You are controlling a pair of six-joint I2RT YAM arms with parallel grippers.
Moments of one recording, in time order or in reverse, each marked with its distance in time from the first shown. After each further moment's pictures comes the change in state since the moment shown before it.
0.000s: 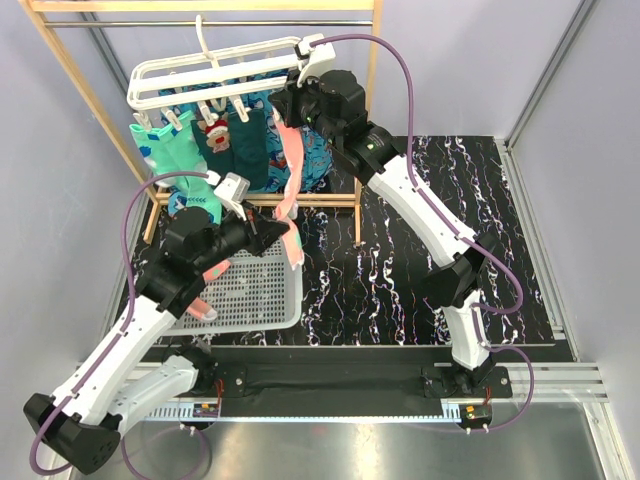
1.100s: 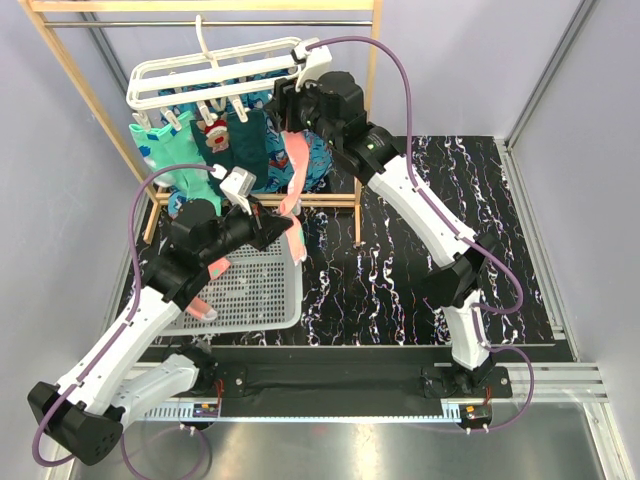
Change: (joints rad) left arm 0.000 0.055 0.029 0.012 0.009 0.021; right arm 0.000 -0.001 0.000 -0.053 -0.030 -0.017
